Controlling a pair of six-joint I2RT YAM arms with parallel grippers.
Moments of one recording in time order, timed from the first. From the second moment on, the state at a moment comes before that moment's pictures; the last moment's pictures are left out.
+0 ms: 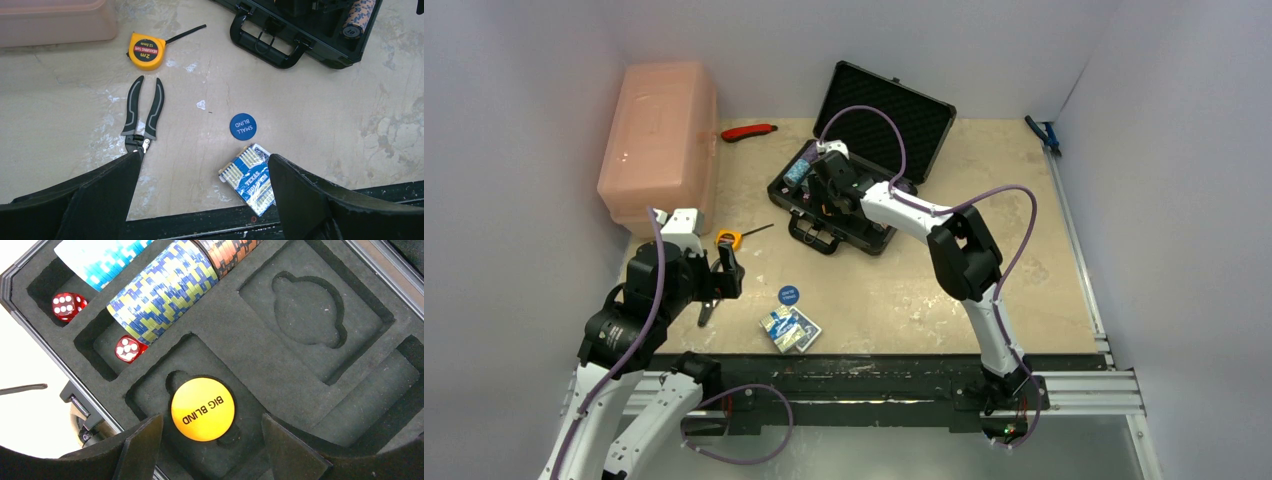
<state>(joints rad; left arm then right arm) -0.33 0.56 0.95 -0.97 -0.13 -0.28 0.73 2.22 1.81 -0.42 0.32 0.36</state>
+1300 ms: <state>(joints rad) -0.33 0.54 0.95 -0.98 -0.22 -0.30 1.02 1.90 1.54 -0.50 0.16 0.40</state>
